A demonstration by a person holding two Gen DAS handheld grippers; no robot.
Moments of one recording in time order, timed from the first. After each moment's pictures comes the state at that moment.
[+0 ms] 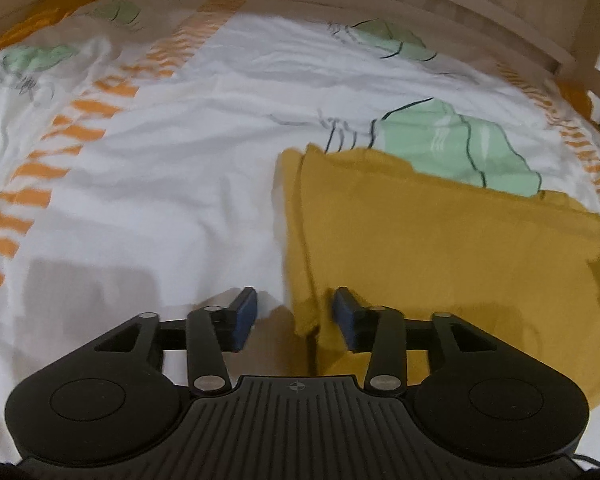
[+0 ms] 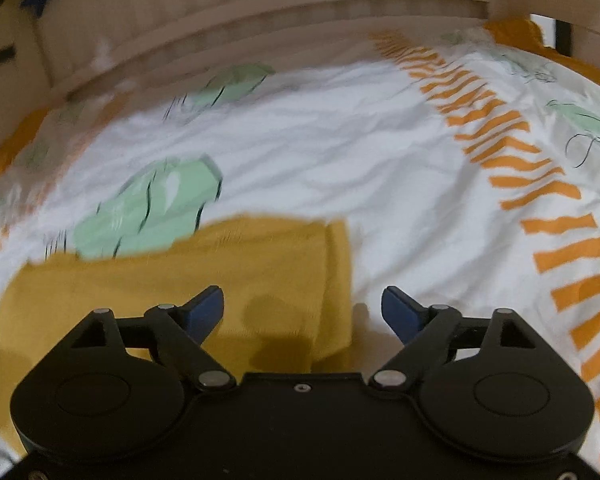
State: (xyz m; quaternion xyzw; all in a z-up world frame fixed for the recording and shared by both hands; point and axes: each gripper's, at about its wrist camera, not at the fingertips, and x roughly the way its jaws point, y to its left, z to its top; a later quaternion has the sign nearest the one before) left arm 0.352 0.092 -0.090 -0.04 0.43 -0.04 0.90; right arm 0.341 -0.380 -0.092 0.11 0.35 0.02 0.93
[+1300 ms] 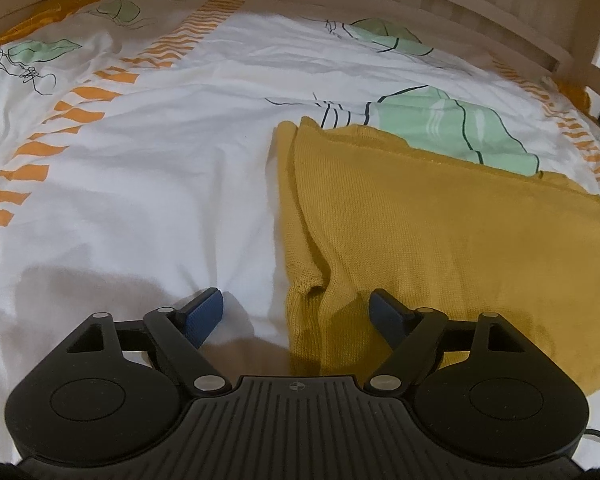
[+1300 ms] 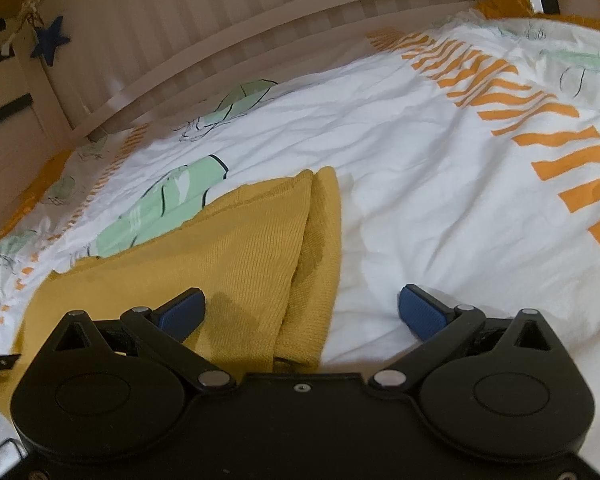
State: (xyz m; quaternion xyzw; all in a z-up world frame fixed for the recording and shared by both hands) left arm 0.335 0.085 -0.108 -0.03 0.41 -0.04 0.91; right arm 0.311 -0.405 -0.137 0.20 0.30 0.06 0.93
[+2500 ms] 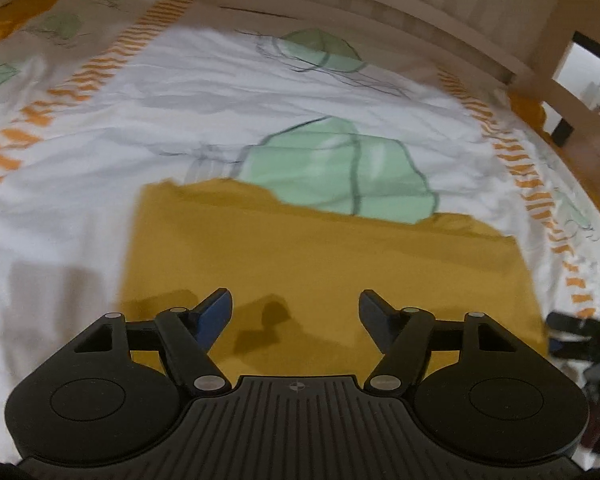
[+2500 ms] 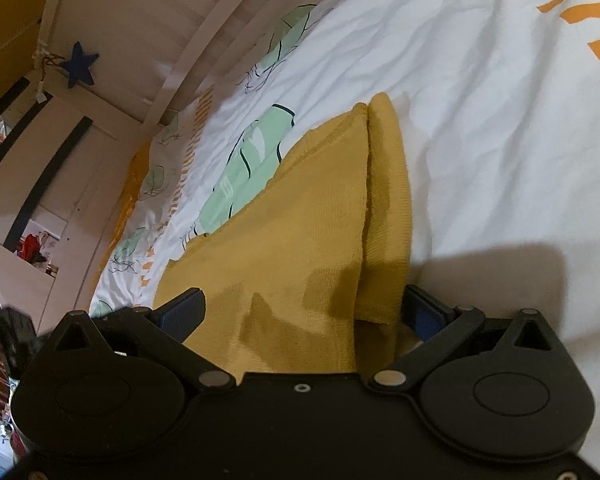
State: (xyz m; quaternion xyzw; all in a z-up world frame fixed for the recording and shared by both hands) left arm 0.360 -0.012 -0.040 -0.07 0.42 -0.10 0.90; right arm 0.331 -0.433 -0.140 0.36 0.39 0.21 0.82
